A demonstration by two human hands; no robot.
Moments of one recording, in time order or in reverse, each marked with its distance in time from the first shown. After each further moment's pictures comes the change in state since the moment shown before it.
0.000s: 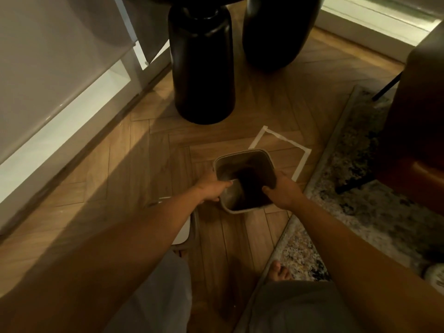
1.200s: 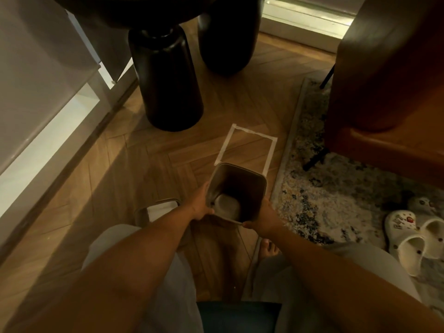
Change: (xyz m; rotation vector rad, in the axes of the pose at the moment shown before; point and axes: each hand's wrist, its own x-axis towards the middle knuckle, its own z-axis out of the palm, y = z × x) left_hand -0.054 -0.042 0.035 0.514 -0.073 0.278; right_hand -0.143 0.019 0.066 0.193 0.085 0.184
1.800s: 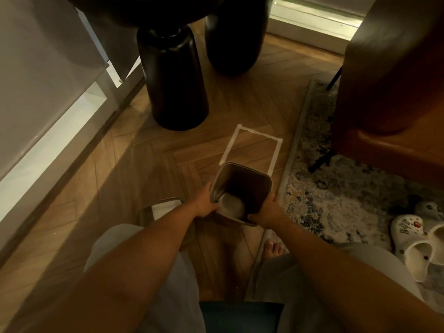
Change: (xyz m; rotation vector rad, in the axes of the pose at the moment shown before) left_hand -0.007 -0.003 -0.013 -0.077 -0.003 -0.013; right_hand 0.016 -0.028 -0.008 -0.138 -0.106 0.177
